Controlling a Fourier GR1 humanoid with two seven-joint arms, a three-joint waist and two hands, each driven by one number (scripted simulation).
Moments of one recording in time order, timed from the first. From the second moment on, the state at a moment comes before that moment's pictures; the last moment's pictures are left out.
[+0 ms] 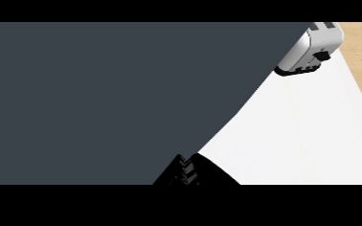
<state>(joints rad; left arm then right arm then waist) 0.11 0.61 -0.02 -1.50 0.88 -0.33 -0.41 -0.52 -0.08 0.70 -2.16 -0.07 -0.21 0.61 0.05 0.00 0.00</state>
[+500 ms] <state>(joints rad) 0.10 0.60 0.03 -1.46 0.86 -0.36 -0.40 -0.91 -0.01 0.61 -1.77 -0.24 -0.36 0.58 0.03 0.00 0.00</state>
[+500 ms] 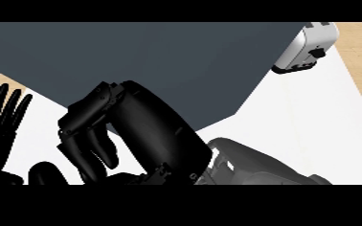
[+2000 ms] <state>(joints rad) 0.05 0.57 0.11 -1.42 0.85 -0.42 -0.34 -0.98 -0.03 0.38 -1.27 -0.37 -0.03 0.15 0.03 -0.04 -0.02</state>
